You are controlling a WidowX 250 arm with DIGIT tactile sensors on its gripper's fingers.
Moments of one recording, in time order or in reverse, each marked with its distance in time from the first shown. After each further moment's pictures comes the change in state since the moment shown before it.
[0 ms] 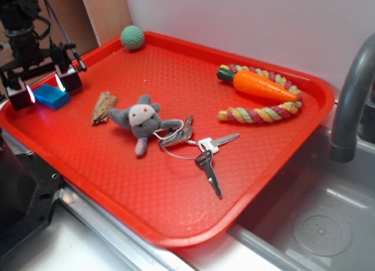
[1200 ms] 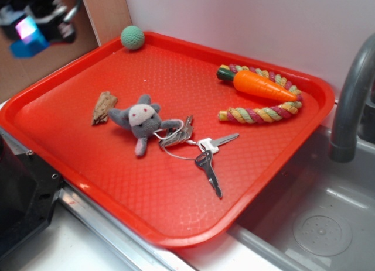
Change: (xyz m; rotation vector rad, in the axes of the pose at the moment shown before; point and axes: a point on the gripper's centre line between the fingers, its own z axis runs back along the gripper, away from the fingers) arm -0.120 -0.036 0.145 -0.159 0.000 -1.134
